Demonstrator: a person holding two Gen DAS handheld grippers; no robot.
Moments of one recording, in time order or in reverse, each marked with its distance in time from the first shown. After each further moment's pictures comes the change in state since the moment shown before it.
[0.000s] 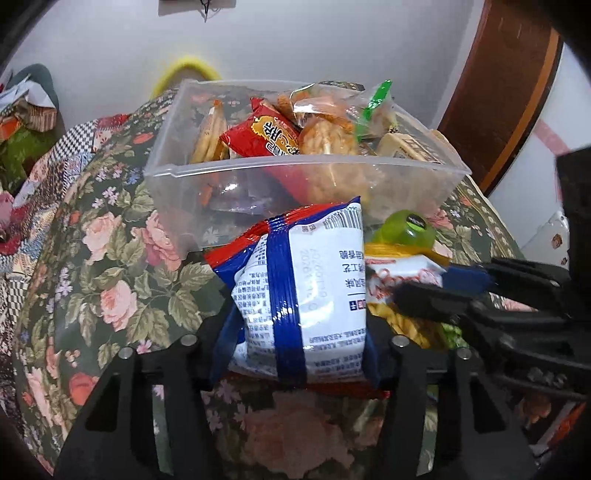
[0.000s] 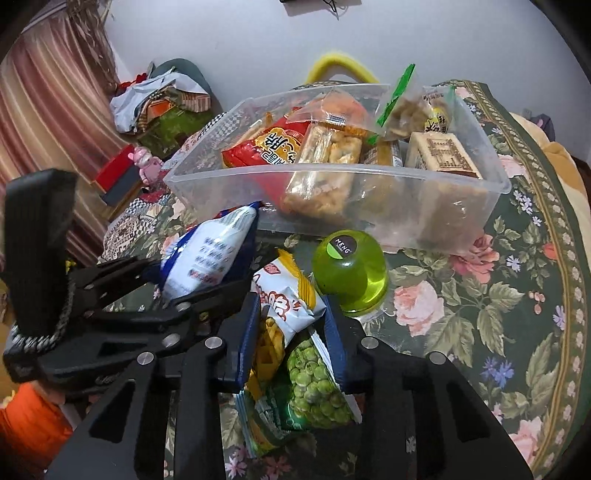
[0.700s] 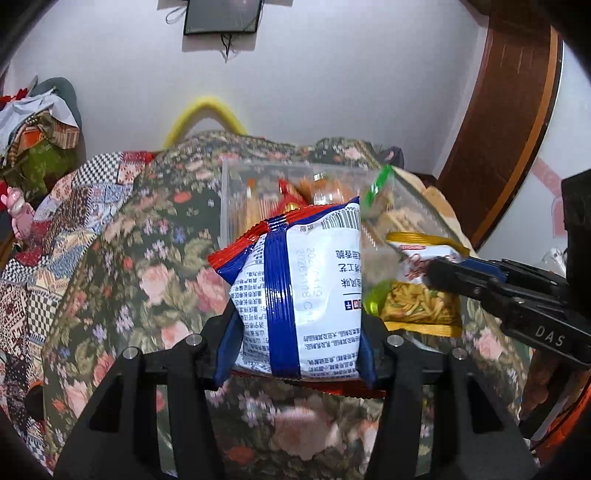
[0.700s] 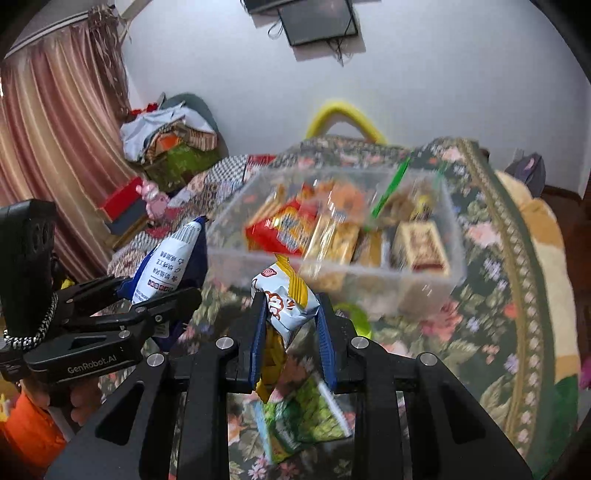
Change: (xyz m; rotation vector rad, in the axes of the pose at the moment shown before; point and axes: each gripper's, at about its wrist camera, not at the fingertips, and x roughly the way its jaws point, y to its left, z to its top) left arm -0.072 0.015 0.030 -0.052 -0.169 0.023; right arm -0.054 0.013 0.026 -0.044 -0.179 -0.033
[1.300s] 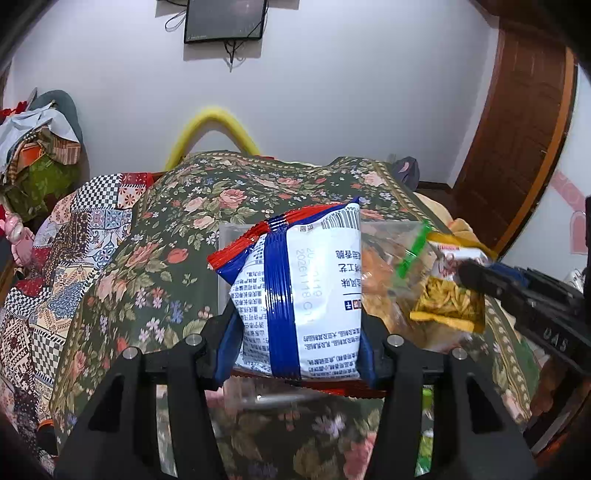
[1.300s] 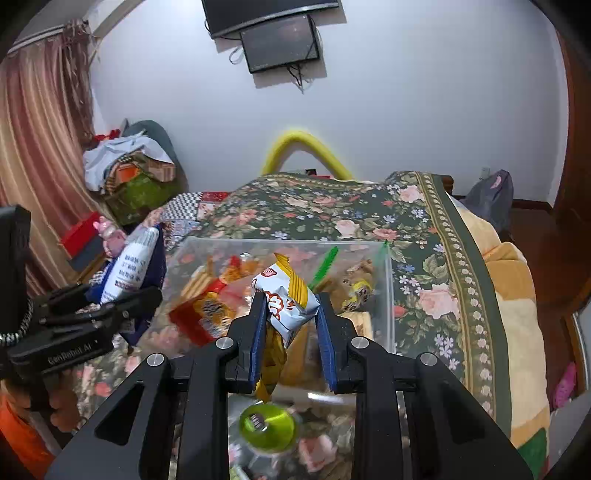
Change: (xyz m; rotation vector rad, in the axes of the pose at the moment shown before) left arm 0.061 0.007 0.077 0.008 -0.008 0.053; right arm 0.023 -0.046 0.056 0.032 -0.078 -0.141
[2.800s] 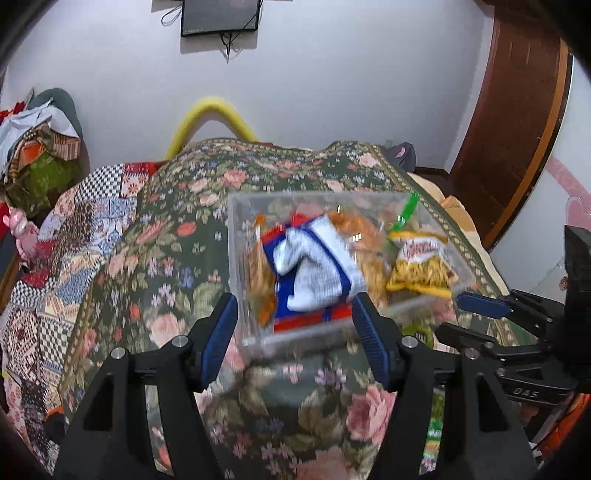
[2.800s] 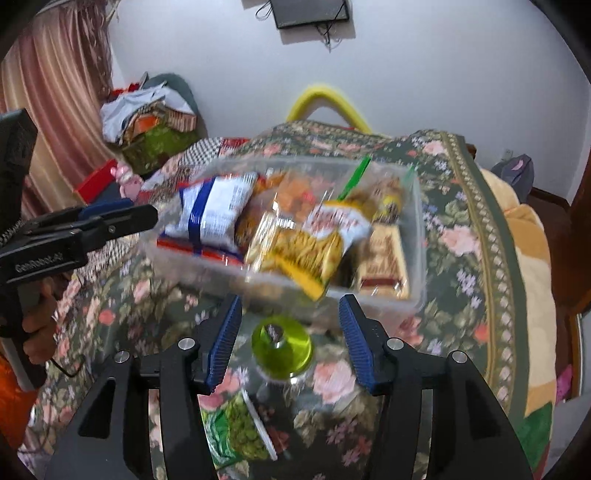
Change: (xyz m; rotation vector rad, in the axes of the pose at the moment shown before) left arm -0.031 0.000 -0.032 0.022 0.052 -0.010; right arm -0.003 0.015 -0.051 -0.086 0.174 0.069
